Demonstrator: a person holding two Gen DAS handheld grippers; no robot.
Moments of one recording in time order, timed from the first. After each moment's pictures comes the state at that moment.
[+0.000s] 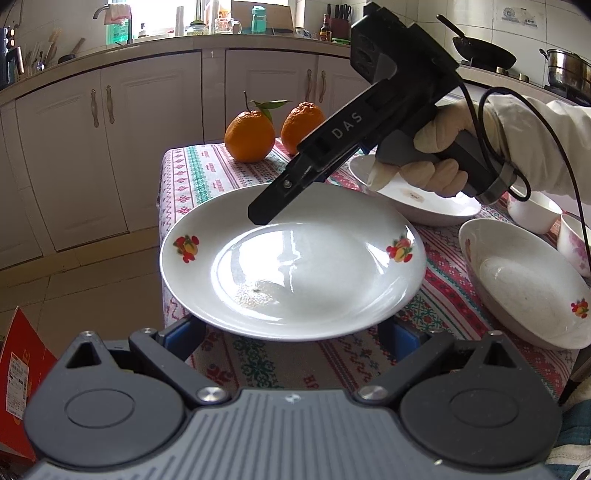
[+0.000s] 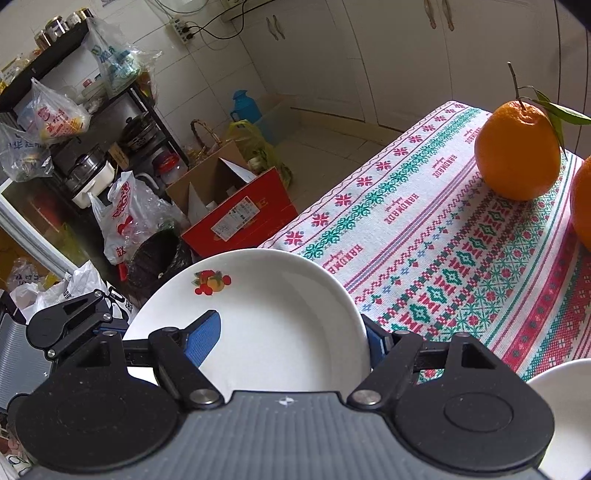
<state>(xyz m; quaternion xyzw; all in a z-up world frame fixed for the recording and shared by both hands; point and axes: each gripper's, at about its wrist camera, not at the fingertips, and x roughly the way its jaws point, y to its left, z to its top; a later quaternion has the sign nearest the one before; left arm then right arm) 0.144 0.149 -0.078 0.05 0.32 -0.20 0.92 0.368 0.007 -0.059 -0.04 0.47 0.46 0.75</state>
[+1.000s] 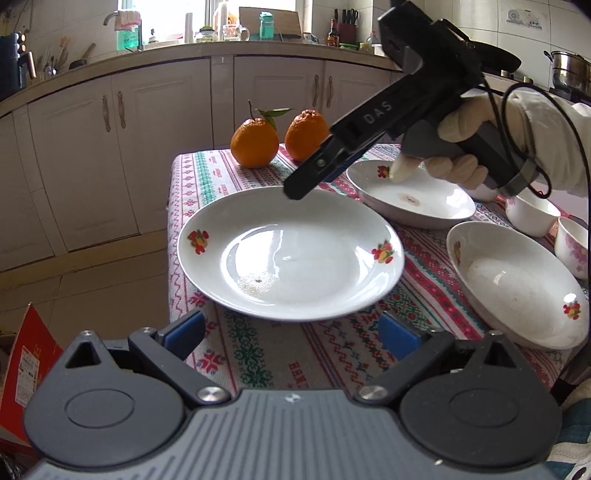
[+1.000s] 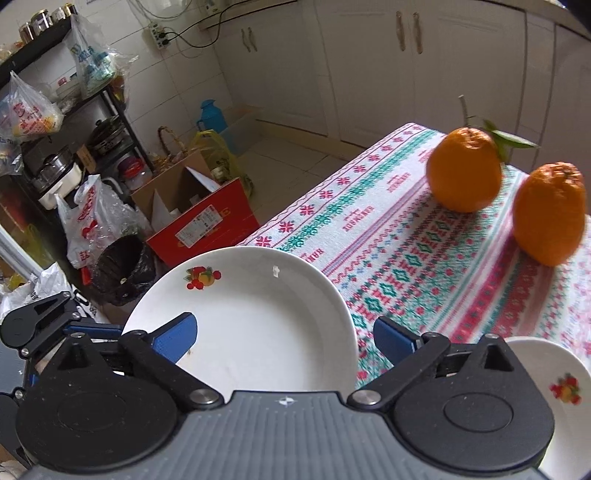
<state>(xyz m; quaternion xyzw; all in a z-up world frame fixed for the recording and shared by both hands) 0.119 0.144 -0.066 0.05 0.31 -0.18 0.93 0.333 -0.017 -0.023 -0.09 0.44 0.40 0.80</state>
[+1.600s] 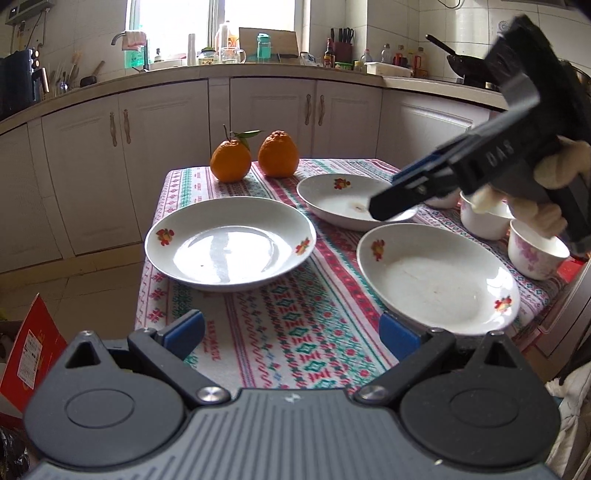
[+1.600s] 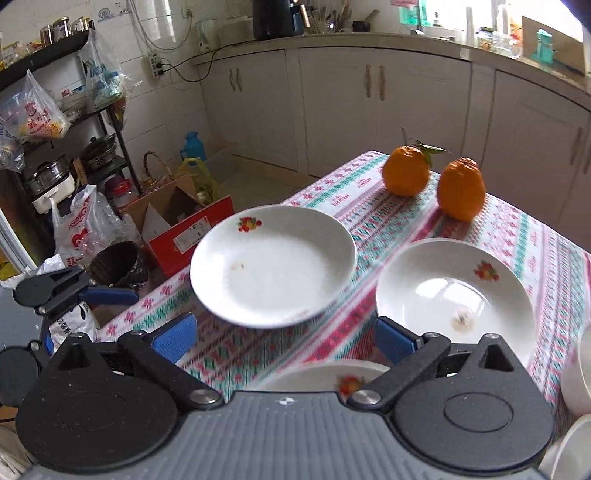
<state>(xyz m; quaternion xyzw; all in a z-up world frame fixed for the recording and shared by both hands) 0.041 0.097 -0.050 0.04 0.29 -0.16 0.94 0.167 -0.105 0.011 -0.09 0.36 0.35 0.86</state>
